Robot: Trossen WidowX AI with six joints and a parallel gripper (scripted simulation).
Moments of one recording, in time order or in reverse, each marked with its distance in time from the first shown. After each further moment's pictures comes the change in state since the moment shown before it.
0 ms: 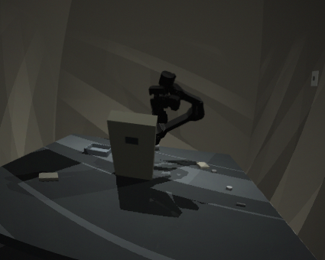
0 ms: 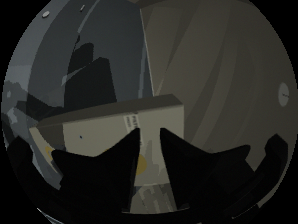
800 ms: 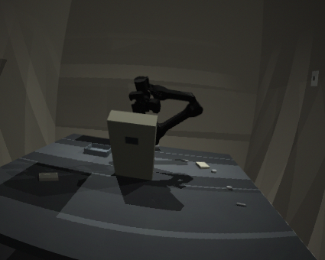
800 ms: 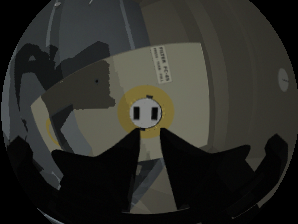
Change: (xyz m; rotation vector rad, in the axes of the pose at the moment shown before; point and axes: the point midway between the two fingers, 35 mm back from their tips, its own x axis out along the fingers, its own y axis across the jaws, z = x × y) arm -0.016 0.037 -0.088 0.062 -0.038 0.002
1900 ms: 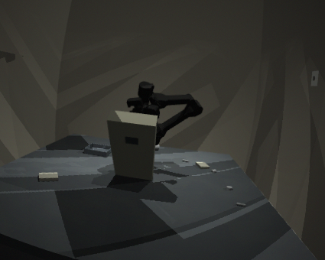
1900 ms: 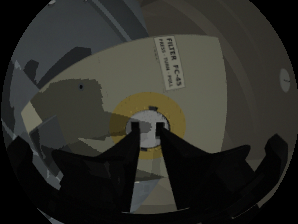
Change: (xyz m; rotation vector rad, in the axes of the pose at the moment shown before) arm 0.044 0.002 0.002 0.002 -0.010 -0.004
